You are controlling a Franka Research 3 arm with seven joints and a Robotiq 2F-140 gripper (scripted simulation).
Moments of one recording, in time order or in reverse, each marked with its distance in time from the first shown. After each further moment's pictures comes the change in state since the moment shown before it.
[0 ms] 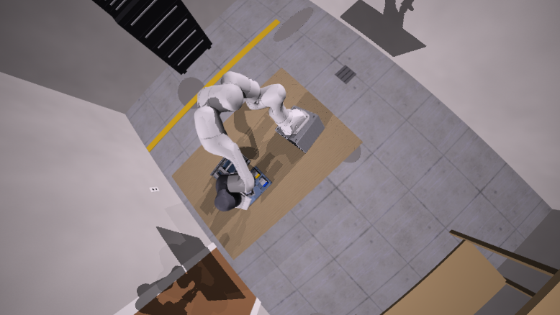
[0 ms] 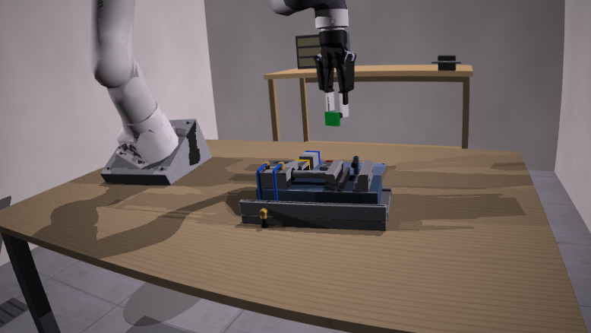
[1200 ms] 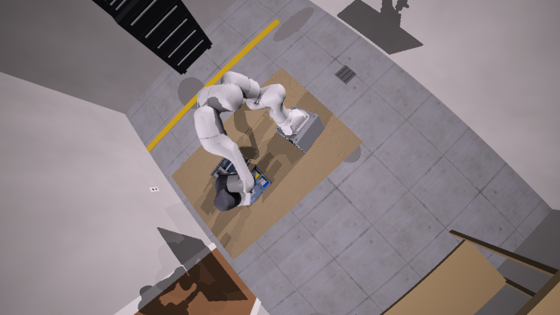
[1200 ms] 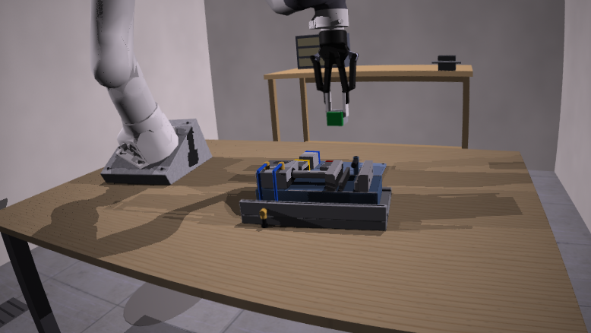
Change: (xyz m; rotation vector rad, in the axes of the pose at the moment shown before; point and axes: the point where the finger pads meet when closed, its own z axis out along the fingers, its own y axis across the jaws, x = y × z) arm 0.000 0.000 -0.001 0.005 0.004 -0.370
